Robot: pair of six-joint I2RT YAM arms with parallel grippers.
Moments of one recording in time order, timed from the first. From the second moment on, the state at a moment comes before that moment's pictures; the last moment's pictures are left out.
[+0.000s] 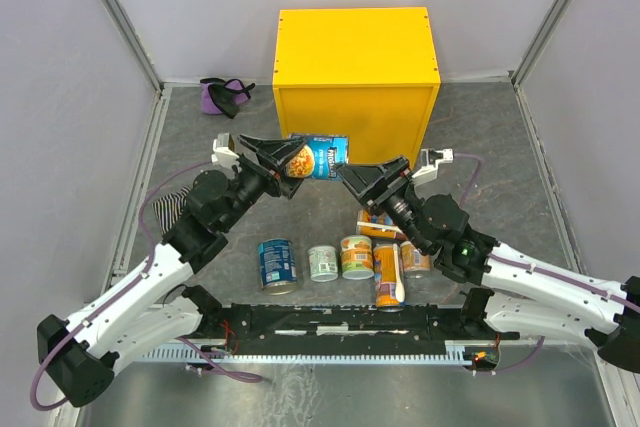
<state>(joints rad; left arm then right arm) -0.67 0.83 0.70 0.19 -0.02 -1.58 1.05 0.92 0.69 0.33 0.43 1.23</state>
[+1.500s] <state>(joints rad) -0.65 0.81 0.68 0.29 -0.07 -1.64 1.04 1.24 0.93 0.50 0.51 1.13</state>
